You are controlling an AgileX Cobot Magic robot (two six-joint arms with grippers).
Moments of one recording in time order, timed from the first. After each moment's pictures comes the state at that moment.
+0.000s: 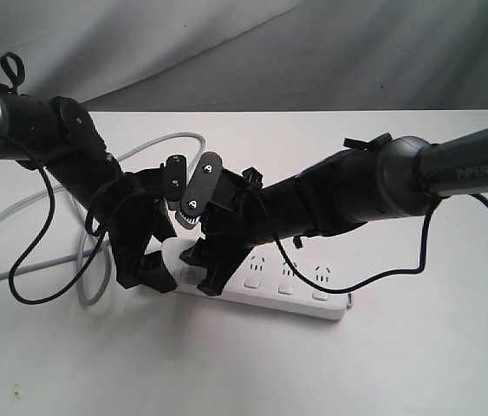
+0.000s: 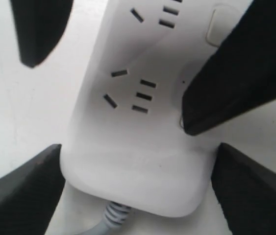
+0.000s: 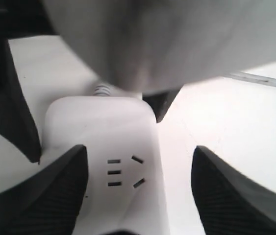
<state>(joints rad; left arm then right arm) -0.18 2.10 -1.31 -0.54 0.84 1.51 0.48 2.08 -1.19 1.53 0.34 -2.13</state>
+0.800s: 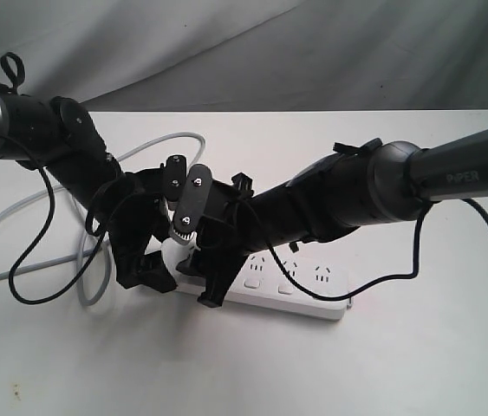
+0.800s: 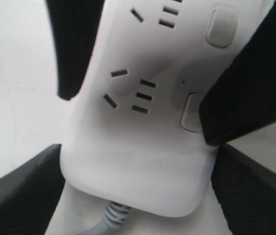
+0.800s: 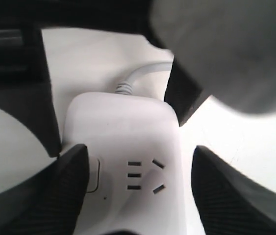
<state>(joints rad) -0.18 2.10 -1.31 -0.54 0.84 1.51 0.50 2.09 -1.19 1.45 0.33 -2.13</state>
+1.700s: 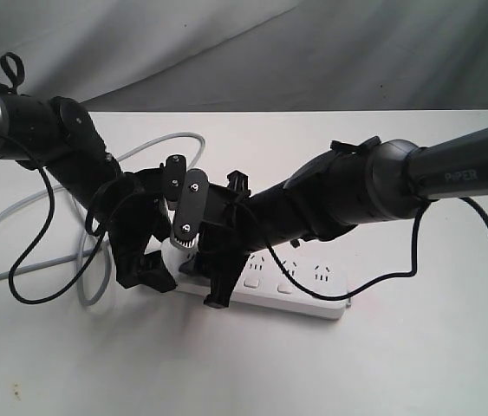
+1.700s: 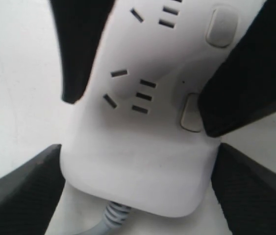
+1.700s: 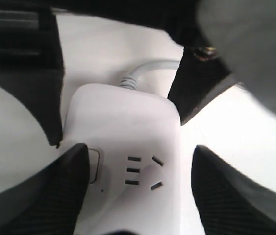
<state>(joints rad) -0.18 2.10 -1.31 -0.54 0.84 1.51 0.50 2.10 -1.21 1.35 0.32 -2.13</state>
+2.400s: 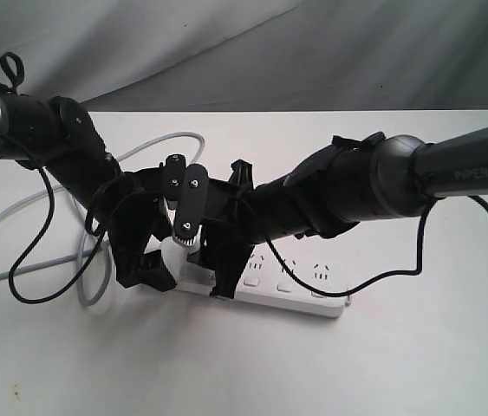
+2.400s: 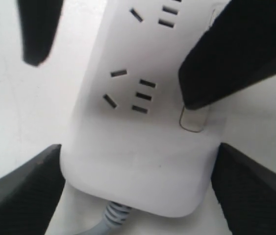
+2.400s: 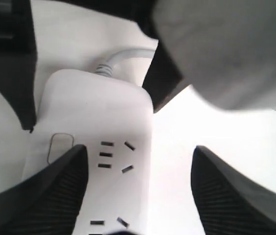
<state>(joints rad) -0.18 2.10 -1.31 -0.54 0.83 1.51 0.51 2.06 -1.20 1.31 0.25 -2.13</state>
